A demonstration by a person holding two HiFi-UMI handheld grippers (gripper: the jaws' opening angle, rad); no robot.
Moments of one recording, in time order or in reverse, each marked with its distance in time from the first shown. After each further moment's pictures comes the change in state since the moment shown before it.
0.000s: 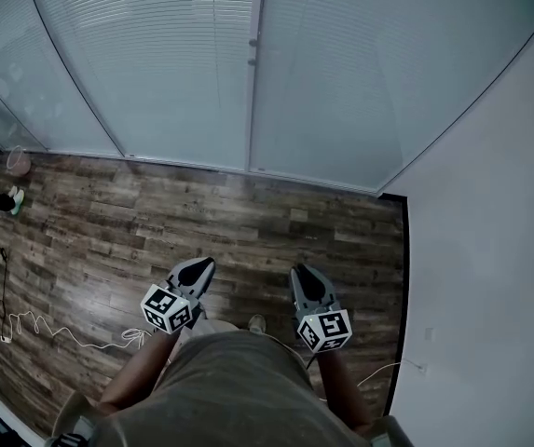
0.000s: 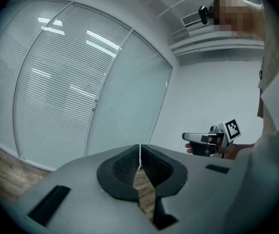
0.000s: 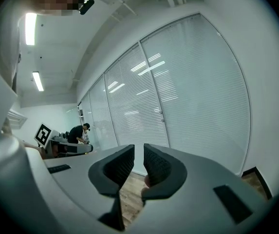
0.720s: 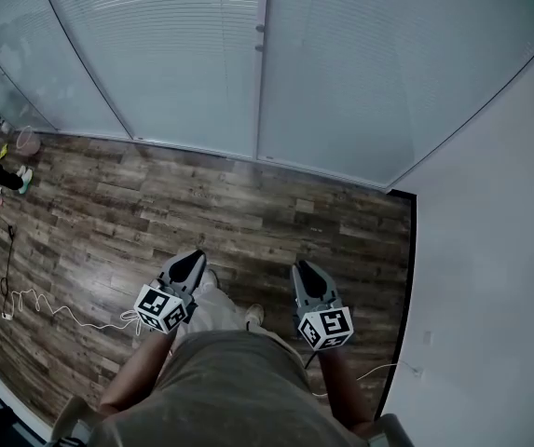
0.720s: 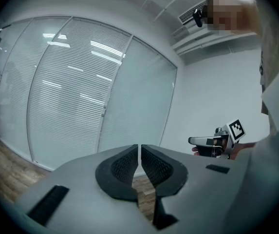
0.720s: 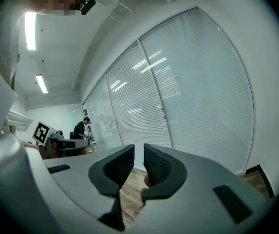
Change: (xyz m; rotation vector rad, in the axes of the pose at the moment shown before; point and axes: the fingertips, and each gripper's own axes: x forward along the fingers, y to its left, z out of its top) left arm -0.002 -0.016 -0.001 0.031 -0.057 0.147; right arm -0.015 -0.032 -0.011 0.014 0.030 0.058
